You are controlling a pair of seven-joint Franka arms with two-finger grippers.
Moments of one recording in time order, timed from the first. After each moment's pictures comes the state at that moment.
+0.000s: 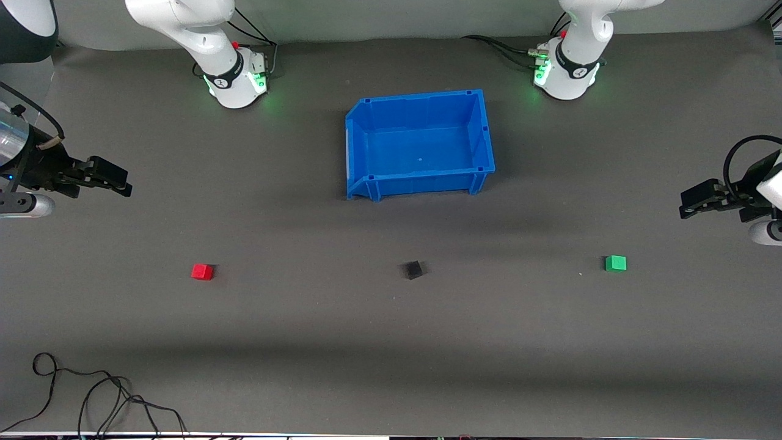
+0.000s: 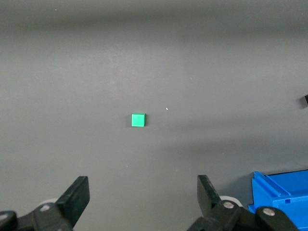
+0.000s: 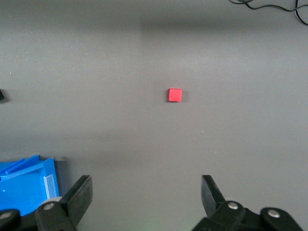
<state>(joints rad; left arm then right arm) 0.05 0.20 -0.07 -1.38 0.02 1.56 0.06 0.02 0.09 0.04 -1.45 0.00 1.51 0.08</state>
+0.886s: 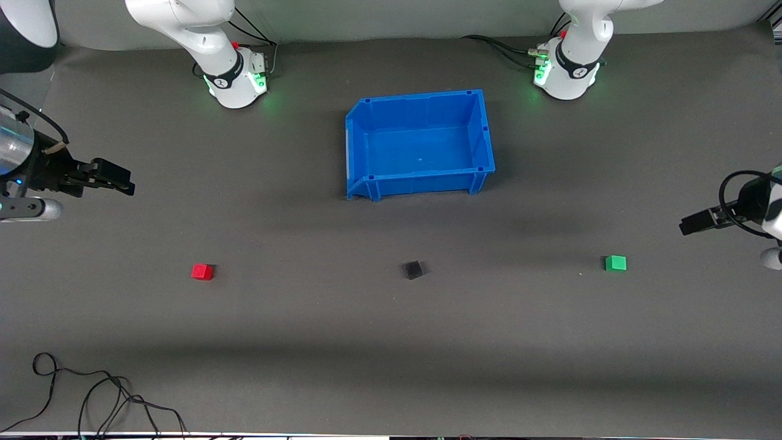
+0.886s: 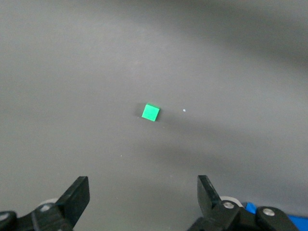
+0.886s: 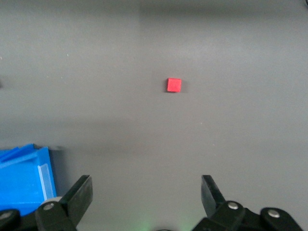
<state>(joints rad) 0.09 0.22 -0.05 -1.49 0.03 1.64 -0.24 0.02 0.12 0.04 -1.45 0.00 1.47 0.04</state>
